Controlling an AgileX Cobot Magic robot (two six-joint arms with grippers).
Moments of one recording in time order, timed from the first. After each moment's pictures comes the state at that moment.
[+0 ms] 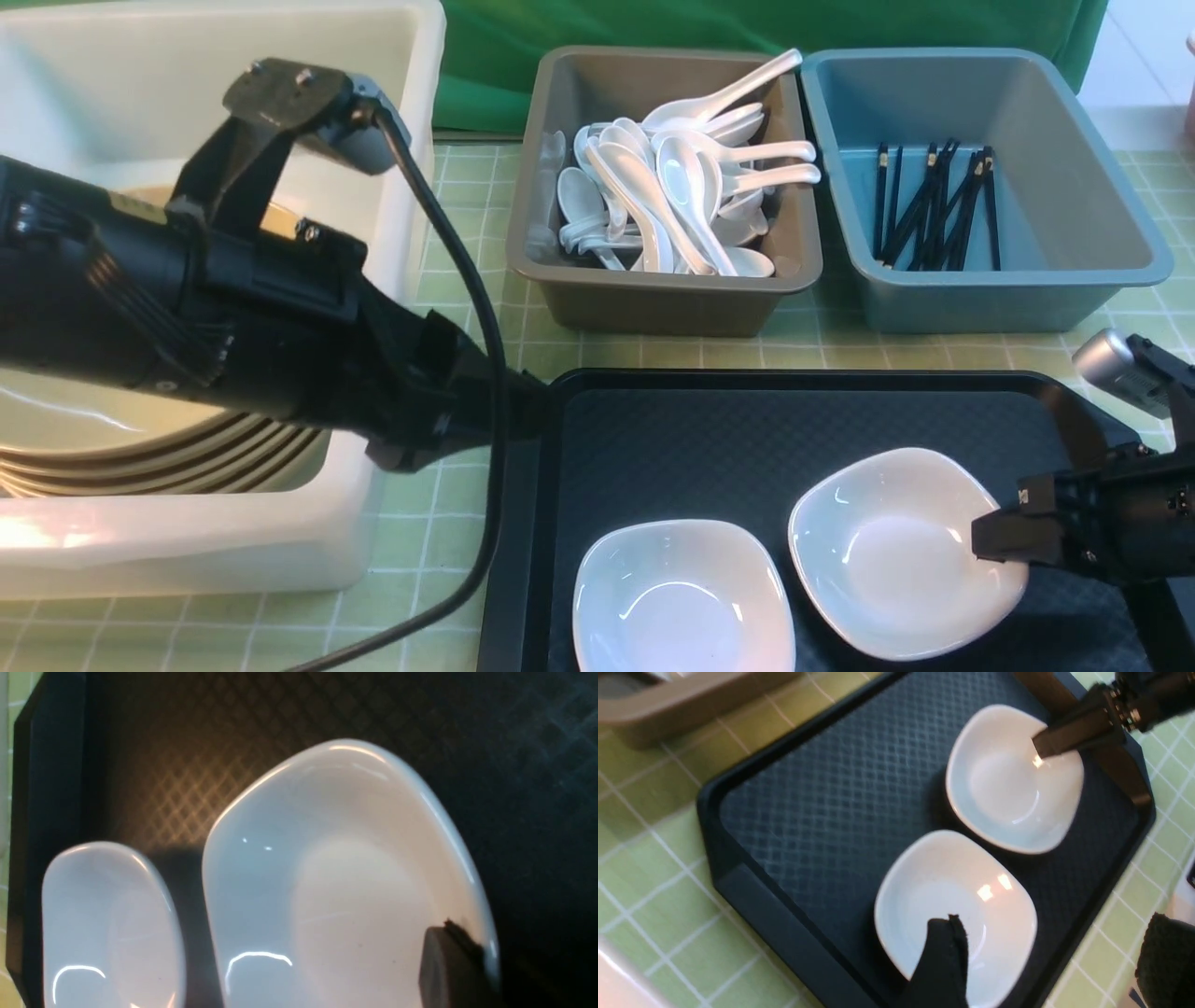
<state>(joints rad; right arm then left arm) -0.14 1.47 -0.53 1.12 0.56 -0.93 -0.35 1.16 -0.99 -0.68 0.93 0.68</state>
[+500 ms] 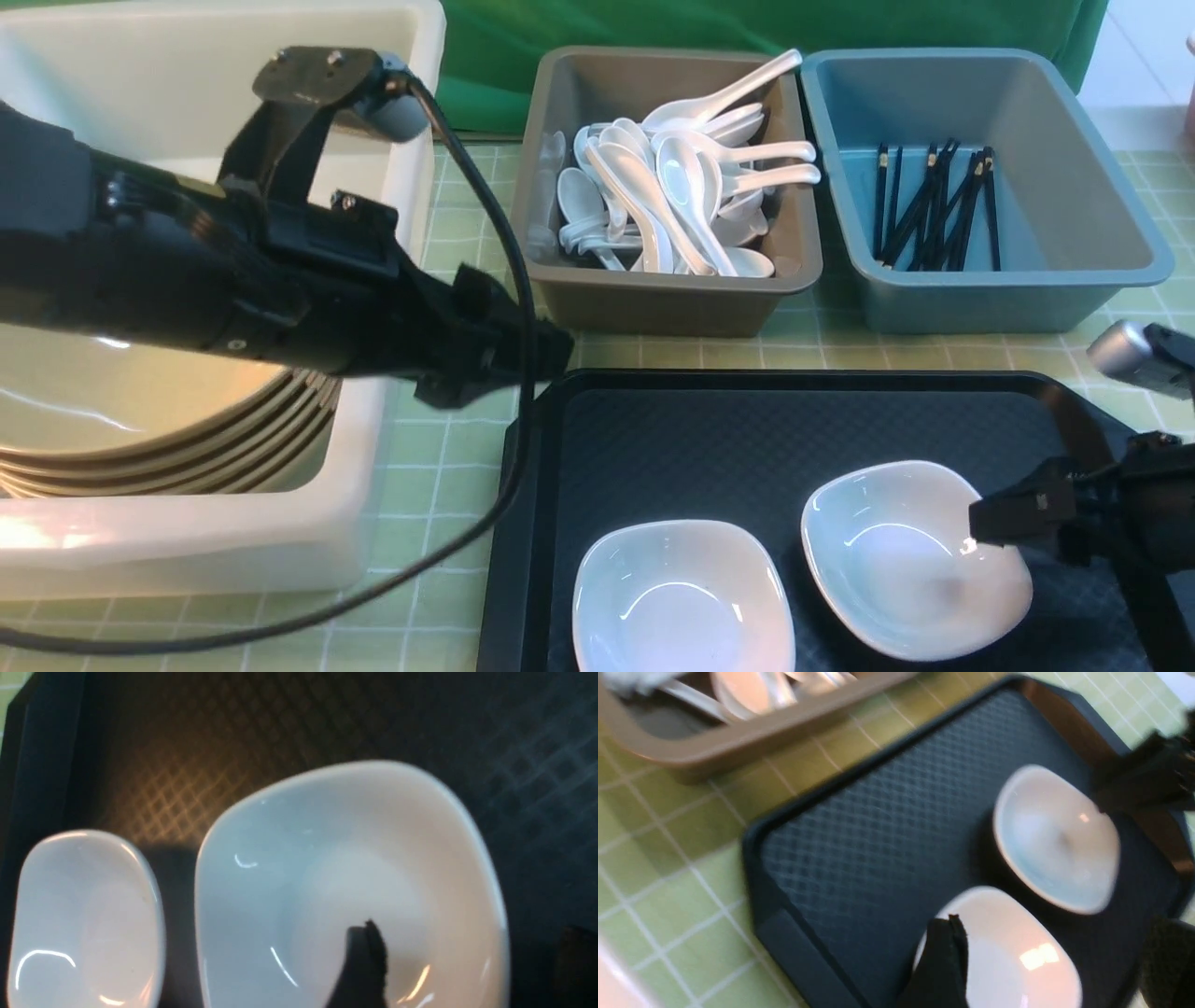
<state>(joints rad) -0.15 1.37 -0.53 1.03 0.52 -0.94 -0.35 1.24 -0.99 -0.72 0.78 0.66</state>
